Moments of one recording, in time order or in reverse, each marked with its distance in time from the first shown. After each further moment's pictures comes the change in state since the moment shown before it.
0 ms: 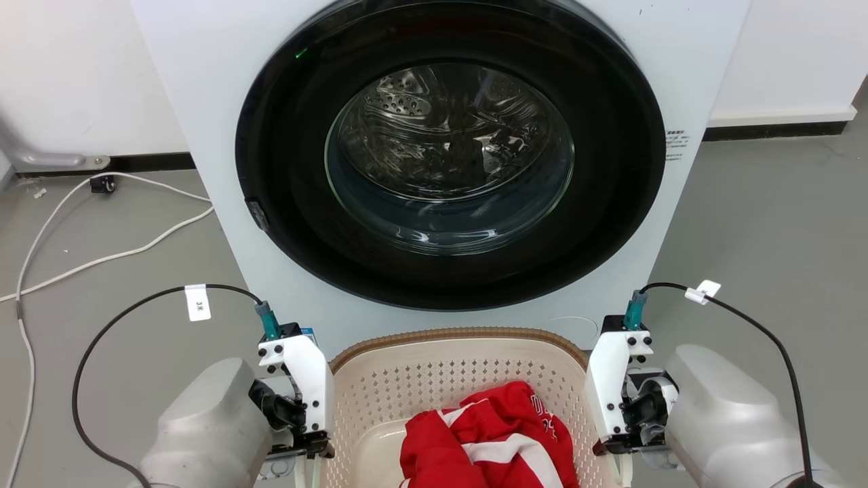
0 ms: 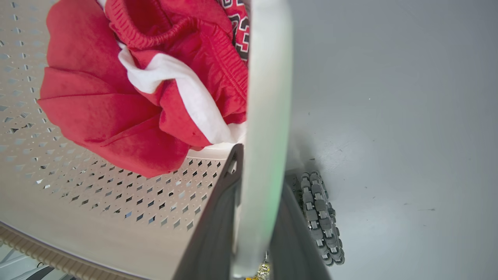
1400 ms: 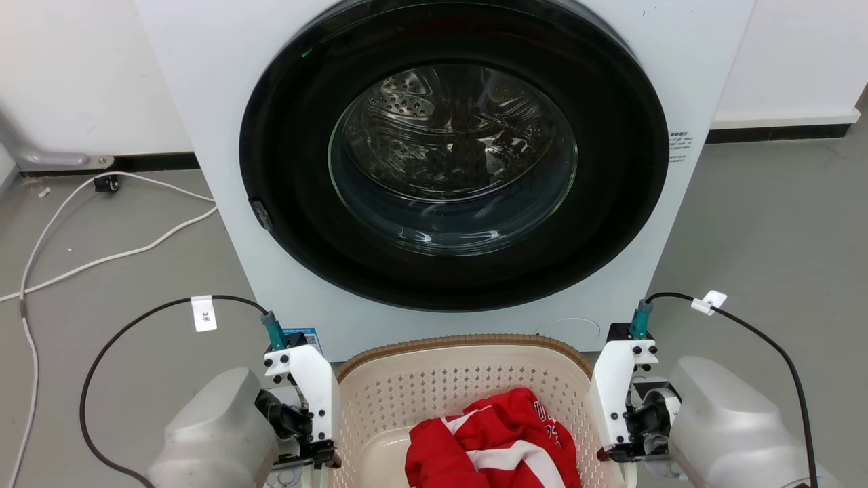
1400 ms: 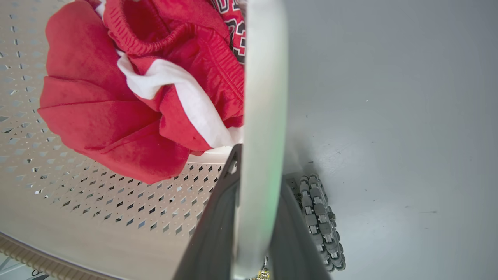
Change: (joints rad) left arm 0.017 -0.015 -0.010 0.008 -0.024 0.001 -0.010; right arm 0.014 -0.003 0.041 0.023 0.032 0.000 -0.057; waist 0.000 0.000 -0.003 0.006
